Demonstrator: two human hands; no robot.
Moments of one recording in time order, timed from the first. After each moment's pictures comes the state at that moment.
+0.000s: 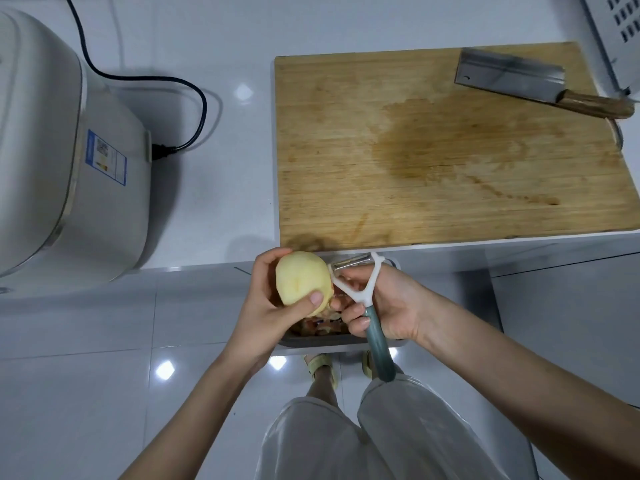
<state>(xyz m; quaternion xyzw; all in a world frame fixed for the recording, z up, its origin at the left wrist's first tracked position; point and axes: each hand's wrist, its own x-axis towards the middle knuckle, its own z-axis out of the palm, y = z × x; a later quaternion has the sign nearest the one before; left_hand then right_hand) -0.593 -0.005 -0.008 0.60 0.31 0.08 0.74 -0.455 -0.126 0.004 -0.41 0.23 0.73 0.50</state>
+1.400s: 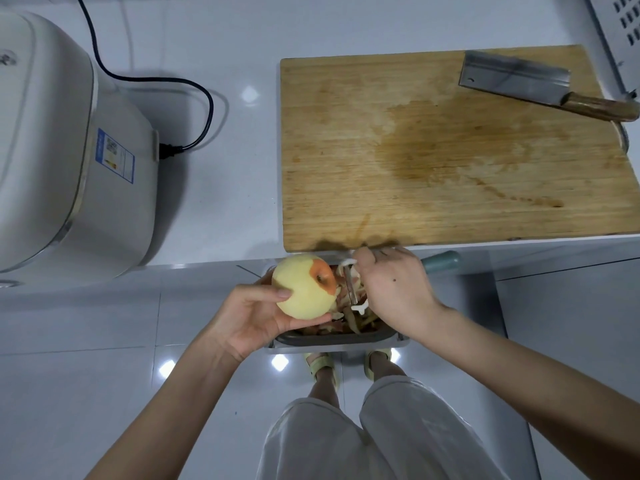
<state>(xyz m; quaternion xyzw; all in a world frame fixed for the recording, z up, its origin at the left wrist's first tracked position) -0.592 0.022 -0.005 0.21 0.32 -0.10 0.92 -0.455 -0.135 -0.012 -0.85 -0.50 -0.02 0.12</state>
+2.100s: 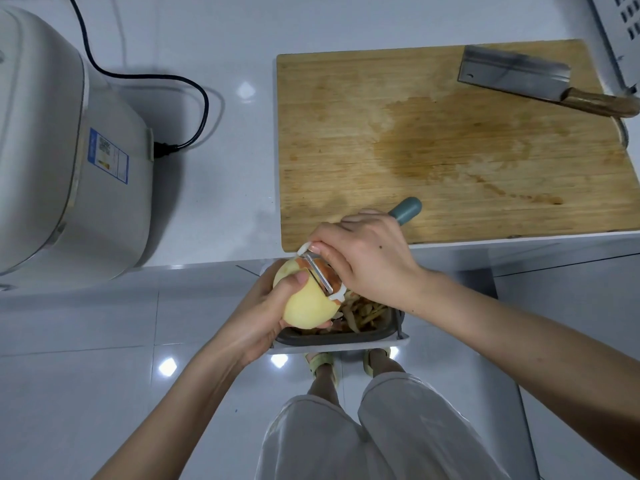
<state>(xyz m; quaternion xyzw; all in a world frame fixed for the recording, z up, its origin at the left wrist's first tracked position) -0.580 0.004 0.014 0.44 0.38 -0.07 0.81 -0.445 -0.095 0.028 -0.78 -0.57 0.00 0.28</state>
